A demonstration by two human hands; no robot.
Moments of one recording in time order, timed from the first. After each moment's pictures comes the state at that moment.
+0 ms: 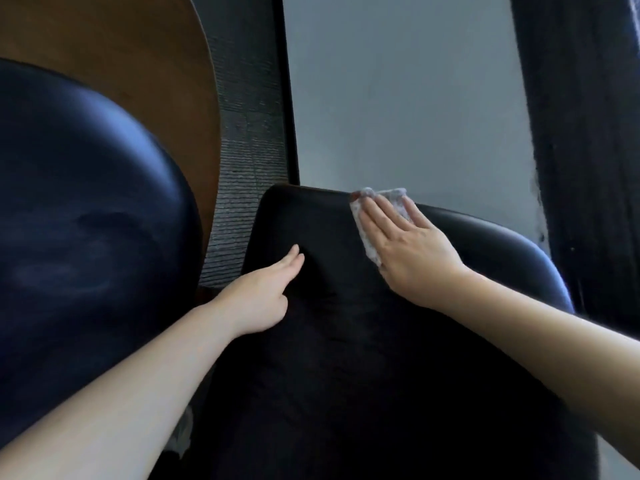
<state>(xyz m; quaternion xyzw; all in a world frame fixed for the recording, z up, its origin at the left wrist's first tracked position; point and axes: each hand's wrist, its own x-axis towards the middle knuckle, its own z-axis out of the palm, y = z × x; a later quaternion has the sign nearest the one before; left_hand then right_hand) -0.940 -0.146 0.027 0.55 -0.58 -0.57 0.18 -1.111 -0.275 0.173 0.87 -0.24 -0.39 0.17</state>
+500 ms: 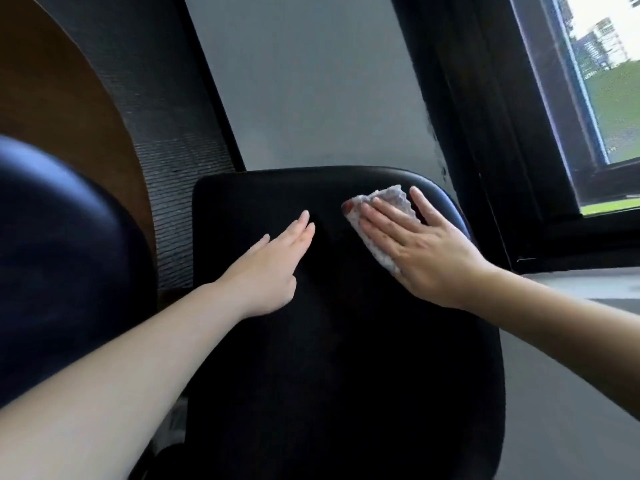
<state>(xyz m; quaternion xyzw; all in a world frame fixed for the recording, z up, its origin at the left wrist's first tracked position) -0.993 -0.176 0.116 0.47 -0.72 -0.48 0.16 -1.205 -0.233 0.265 0.88 -0.27 -0.36 0.17</state>
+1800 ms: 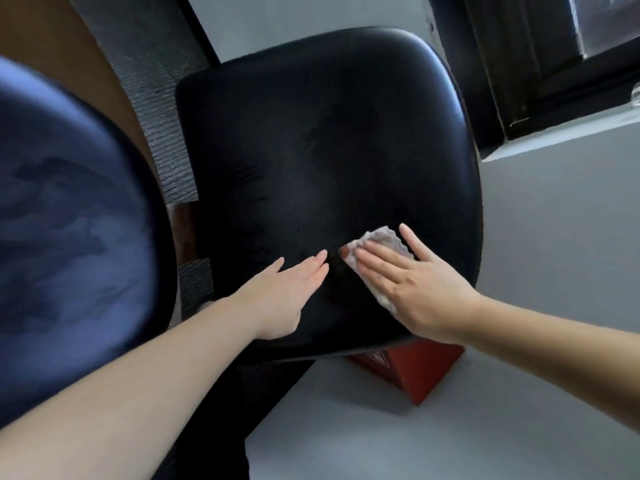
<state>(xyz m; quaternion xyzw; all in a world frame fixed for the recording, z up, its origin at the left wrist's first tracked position) -1.018 -0.008 0.140 0.31 -0.84 -0.45 -0.04 -1.239 -0.021 0.268 0.87 -0.29 -0.40 0.02</state>
